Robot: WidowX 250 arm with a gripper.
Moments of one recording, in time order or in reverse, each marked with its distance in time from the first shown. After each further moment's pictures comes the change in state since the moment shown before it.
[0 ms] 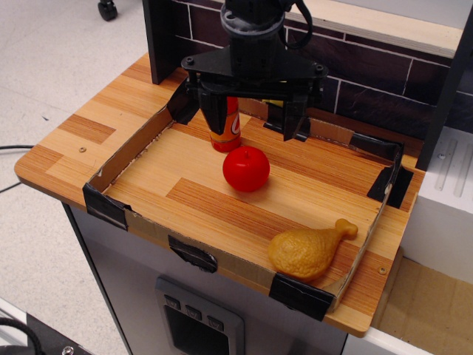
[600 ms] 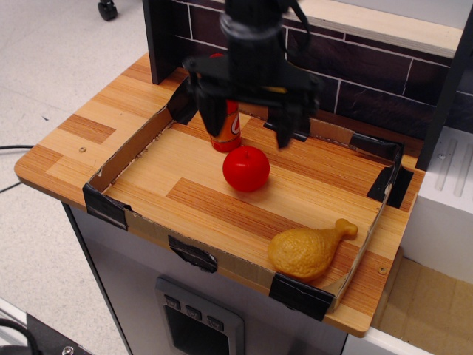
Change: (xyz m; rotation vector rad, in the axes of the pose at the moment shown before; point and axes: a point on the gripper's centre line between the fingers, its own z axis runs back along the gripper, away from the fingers) arm 0.009 0.019 -0.007 0.000 0.088 -0.128
